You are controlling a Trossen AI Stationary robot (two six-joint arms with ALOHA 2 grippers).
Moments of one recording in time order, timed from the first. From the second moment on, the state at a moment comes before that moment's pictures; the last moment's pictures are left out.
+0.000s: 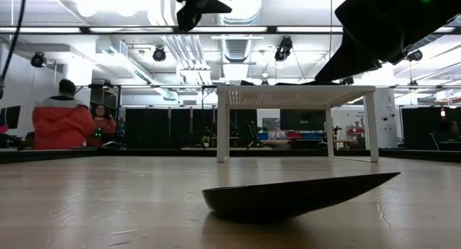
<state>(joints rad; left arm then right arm) 0.21 1.34 1.28 -0.30 0.16 -0.29 0.61 1.66 0.93 -0.51 1.10 0.98</state>
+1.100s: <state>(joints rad) -0.28 1.19 0.65 0.48 -0.29 -0.21 0.56 1.66 1.08 -0.38 0.59 0.99</state>
